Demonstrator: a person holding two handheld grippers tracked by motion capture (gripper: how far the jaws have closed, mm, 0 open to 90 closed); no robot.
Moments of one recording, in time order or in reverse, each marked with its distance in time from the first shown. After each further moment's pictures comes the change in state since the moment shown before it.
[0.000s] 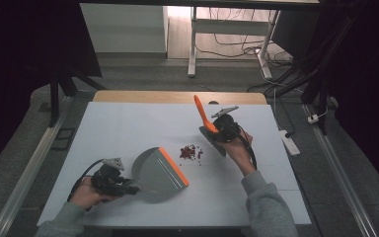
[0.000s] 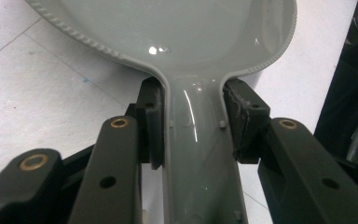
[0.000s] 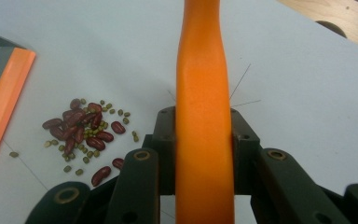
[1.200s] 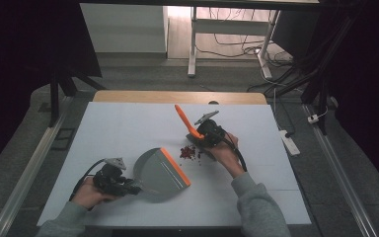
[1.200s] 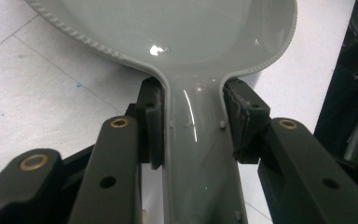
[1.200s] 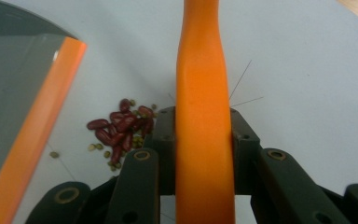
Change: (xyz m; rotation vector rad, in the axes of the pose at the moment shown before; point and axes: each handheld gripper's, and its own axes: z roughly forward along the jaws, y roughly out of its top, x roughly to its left) left arm 0.001 0.003 0.005 -0.002 -0.016 -0.012; right arm 0.041 0.012 0.021 0.050 0.053 -0.121
